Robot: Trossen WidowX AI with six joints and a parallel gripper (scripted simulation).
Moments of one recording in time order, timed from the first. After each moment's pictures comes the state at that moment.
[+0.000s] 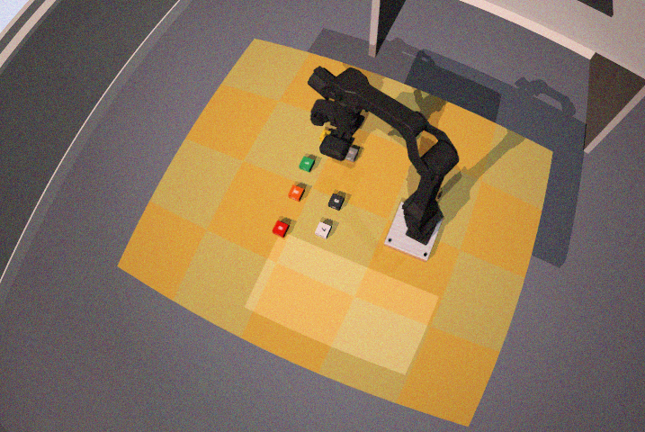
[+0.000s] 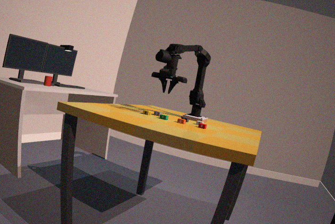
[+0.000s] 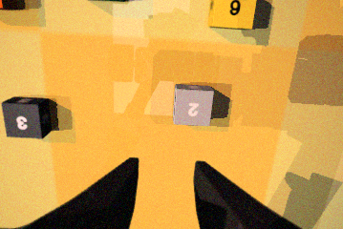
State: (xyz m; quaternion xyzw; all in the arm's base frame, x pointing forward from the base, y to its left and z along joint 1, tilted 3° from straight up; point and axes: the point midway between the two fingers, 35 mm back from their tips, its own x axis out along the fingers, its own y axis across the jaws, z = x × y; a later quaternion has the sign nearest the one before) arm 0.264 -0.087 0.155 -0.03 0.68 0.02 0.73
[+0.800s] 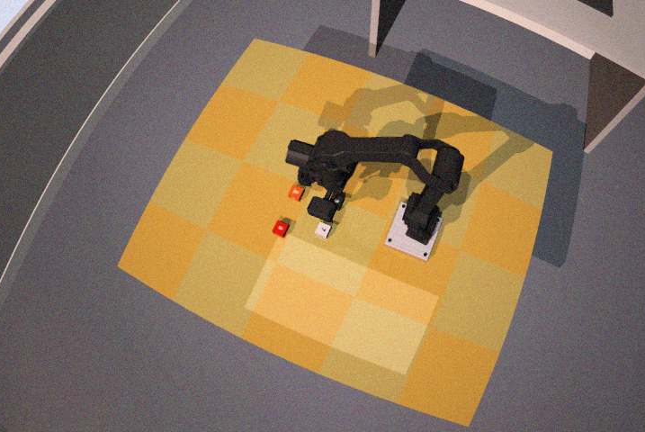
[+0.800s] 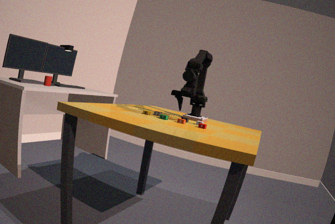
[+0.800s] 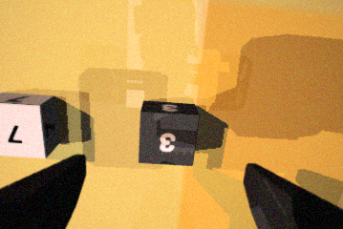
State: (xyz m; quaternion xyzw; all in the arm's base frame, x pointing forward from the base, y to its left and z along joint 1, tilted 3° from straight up) arm 0.238 0.036 0.078 -0.03 0.69 0.03 0.72
